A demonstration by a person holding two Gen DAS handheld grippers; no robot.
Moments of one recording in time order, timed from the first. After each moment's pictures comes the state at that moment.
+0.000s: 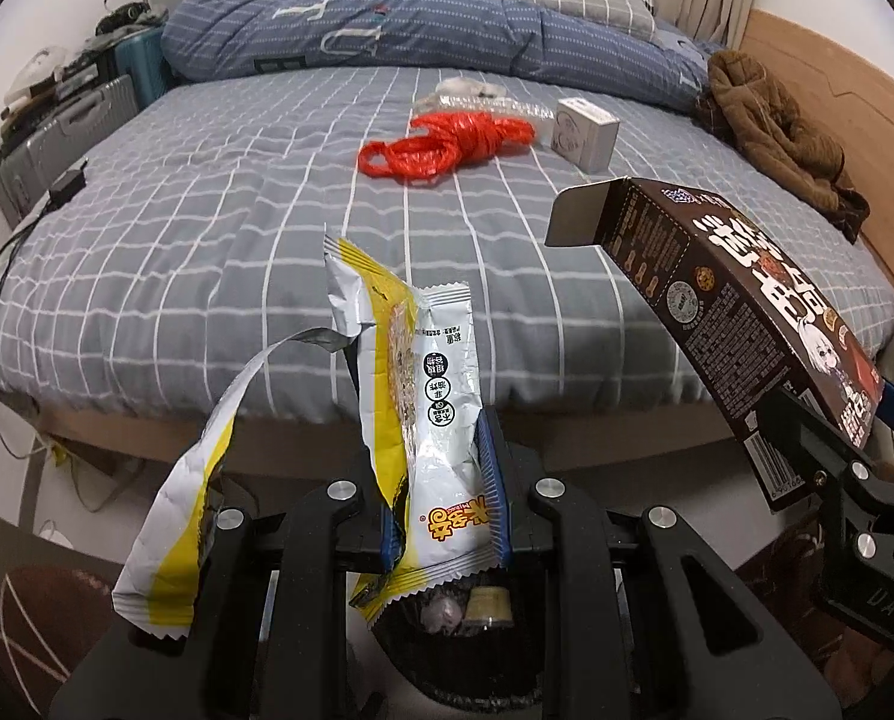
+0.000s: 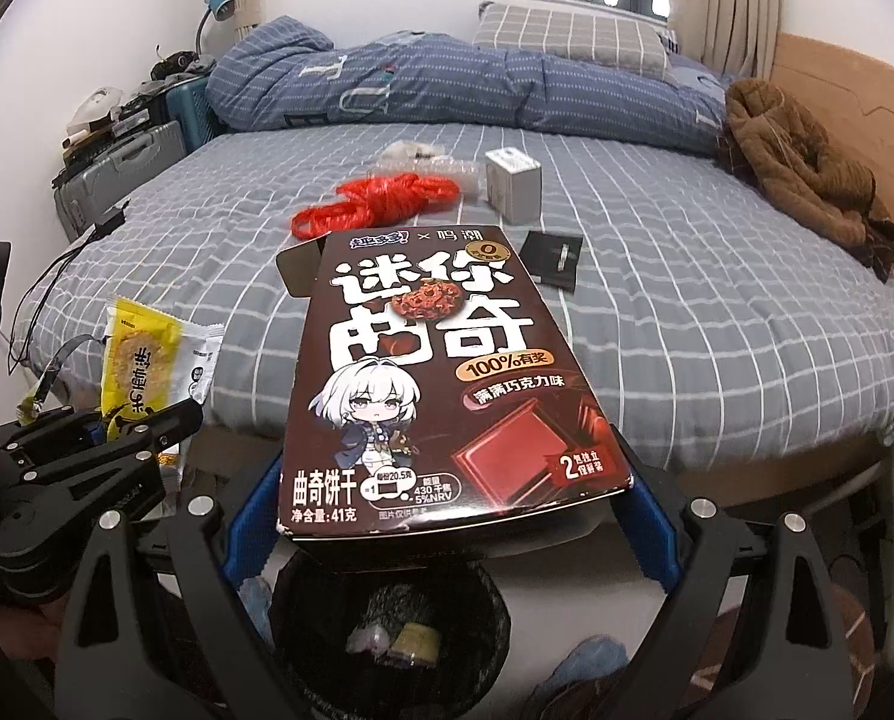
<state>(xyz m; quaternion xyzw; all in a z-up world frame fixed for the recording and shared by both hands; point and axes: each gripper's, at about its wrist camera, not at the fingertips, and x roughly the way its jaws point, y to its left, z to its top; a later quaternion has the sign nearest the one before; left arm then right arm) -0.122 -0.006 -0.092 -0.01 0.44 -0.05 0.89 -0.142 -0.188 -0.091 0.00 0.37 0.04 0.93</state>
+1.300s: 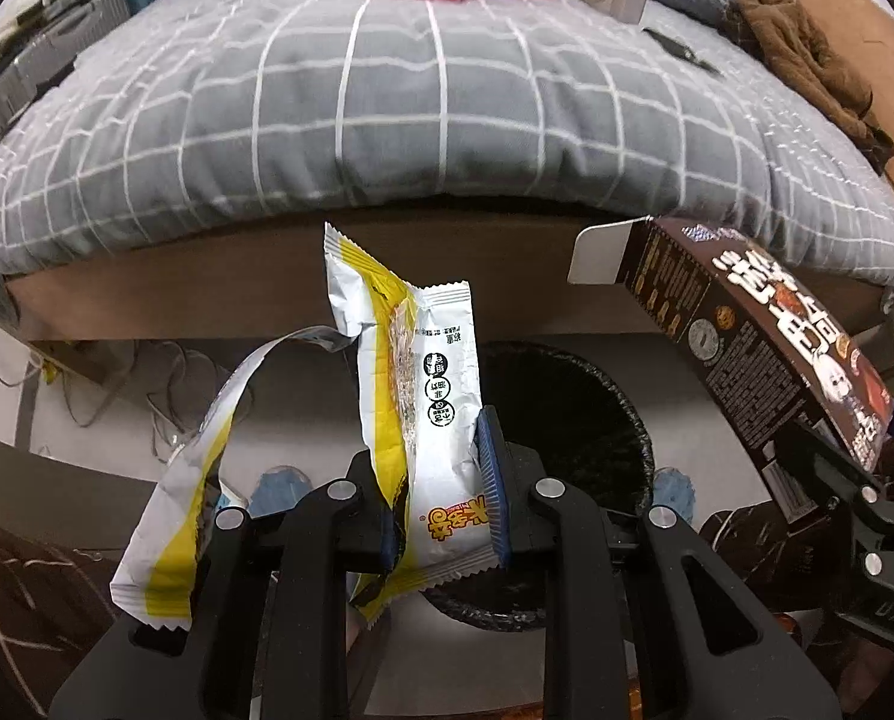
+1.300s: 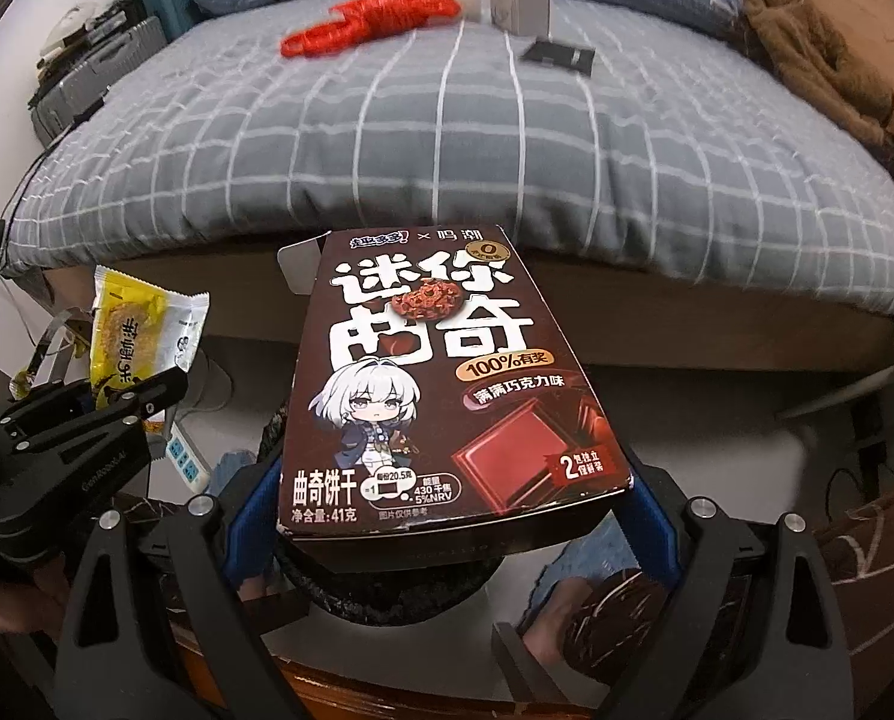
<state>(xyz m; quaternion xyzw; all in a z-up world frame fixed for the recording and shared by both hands) -0.155 0.009 -0.188 -0.01 0.55 -0.04 0.84 -0.167 -0.181 -0.188 0.01 0.52 0.04 0.85</state>
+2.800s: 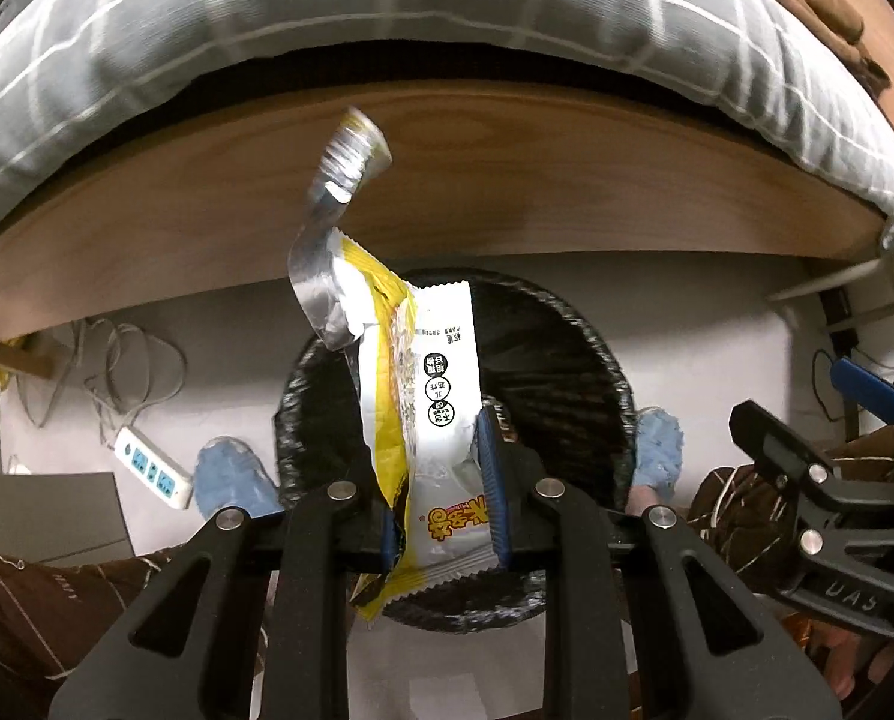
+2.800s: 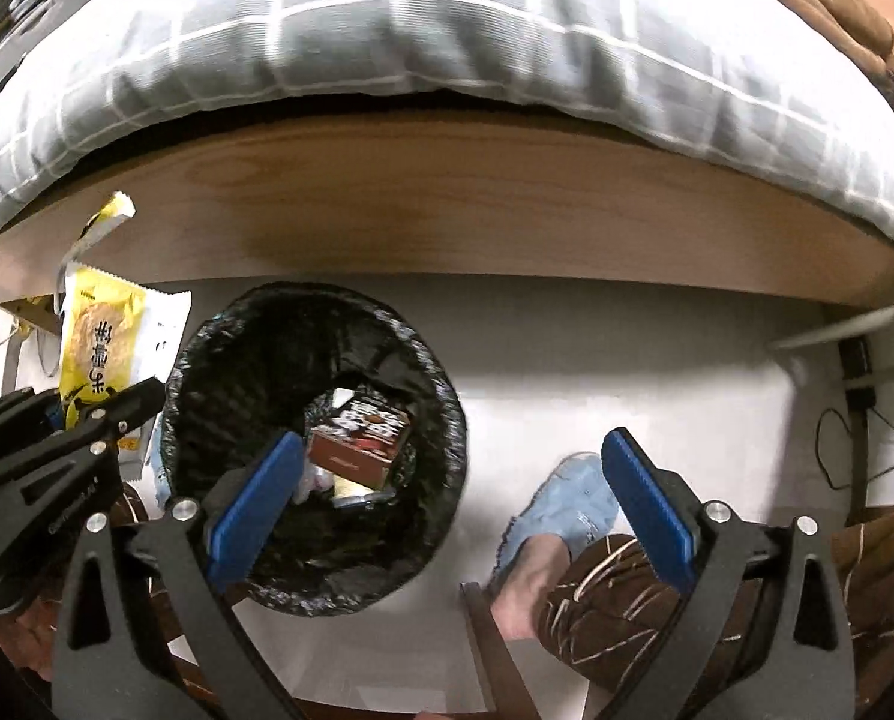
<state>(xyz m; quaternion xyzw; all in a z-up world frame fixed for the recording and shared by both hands) -0.128 -0.049 -0.263 0.01 0.62 -0.10 0.78 -0.143 -0.229 -0.262 0.00 0.59 -0.02 0.81</state>
